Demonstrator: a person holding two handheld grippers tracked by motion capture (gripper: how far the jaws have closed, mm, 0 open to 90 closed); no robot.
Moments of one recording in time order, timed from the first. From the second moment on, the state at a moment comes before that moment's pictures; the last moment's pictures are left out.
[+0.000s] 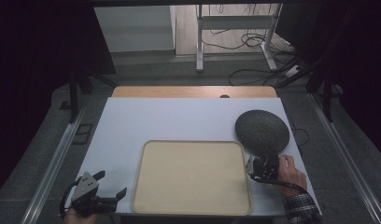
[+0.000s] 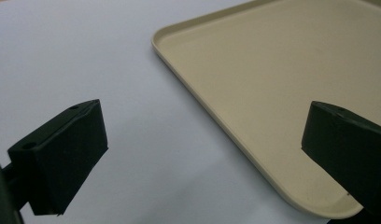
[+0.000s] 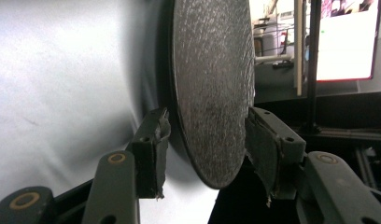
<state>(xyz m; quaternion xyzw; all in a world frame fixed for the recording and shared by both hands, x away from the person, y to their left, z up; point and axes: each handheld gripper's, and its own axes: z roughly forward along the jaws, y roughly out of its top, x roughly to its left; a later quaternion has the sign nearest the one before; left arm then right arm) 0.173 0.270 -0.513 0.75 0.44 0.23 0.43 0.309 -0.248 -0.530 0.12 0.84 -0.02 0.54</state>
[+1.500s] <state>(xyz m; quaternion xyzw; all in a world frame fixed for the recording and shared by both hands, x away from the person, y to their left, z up) 0.173 0.271 -0.513 0.75 0.44 0.23 0.43 0.338 -0.237 -0.558 0.05 0.82 -0.09 0.56</state>
